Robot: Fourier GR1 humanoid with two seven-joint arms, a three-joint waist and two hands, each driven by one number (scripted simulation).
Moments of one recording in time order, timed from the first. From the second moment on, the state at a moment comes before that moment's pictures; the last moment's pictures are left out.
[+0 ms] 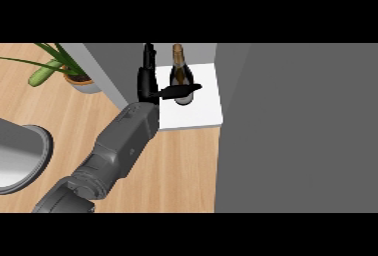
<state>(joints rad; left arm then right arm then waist) -1.09 0.00 0.01 -0.11 0.45 0.42 -0.86 -0.06 -0.05 0.07 -2.40 -0.21 0.19 0.54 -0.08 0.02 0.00</state>
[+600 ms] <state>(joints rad) -1.07 0.00 -0.01 -0.14 0.51 0.32 -0.87 -0.12 -0.06 0.06 -2.40 -0.21 0.17 0.59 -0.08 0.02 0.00</state>
